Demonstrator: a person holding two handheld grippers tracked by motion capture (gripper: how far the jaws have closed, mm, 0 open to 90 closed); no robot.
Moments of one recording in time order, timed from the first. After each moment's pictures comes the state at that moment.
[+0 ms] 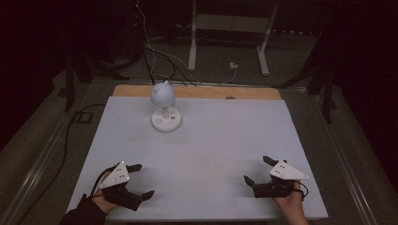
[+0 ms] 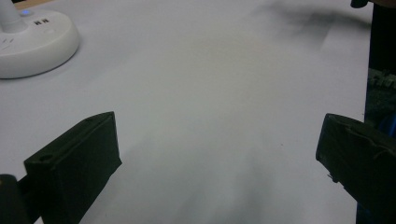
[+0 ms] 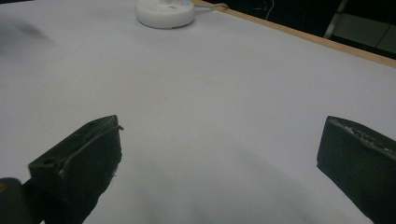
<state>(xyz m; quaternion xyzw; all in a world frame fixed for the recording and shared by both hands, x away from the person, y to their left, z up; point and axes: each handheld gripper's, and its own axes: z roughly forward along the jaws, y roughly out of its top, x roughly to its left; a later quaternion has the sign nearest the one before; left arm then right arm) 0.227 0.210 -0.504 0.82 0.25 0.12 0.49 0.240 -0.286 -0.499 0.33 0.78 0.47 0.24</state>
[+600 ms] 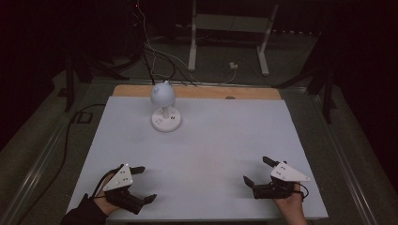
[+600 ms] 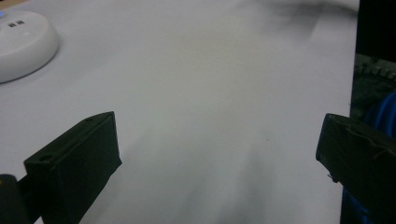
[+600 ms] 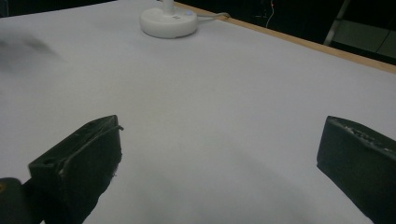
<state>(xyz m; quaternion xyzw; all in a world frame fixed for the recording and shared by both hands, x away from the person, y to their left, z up) 0.222 0.201 -0.502 0.84 0.23 0.11 0.48 0.235 -0.283 -0.497 0.33 0.77 0.49 0.25</state>
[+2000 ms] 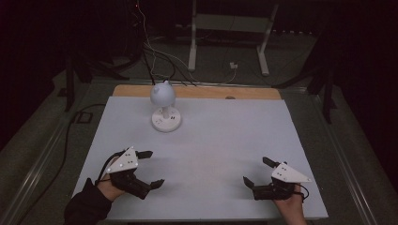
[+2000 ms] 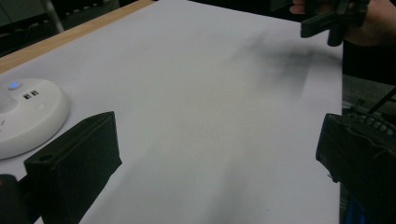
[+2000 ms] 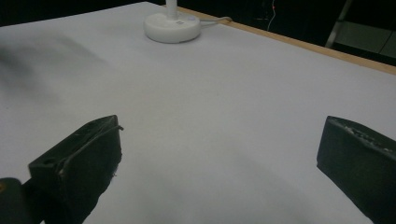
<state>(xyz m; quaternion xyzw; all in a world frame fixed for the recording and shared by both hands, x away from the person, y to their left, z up) 0.249 0.181 -0.452 0.83 0.21 0.11 0.51 0.231 -0.282 -0.493 0.33 0.77 0.49 0.24</state>
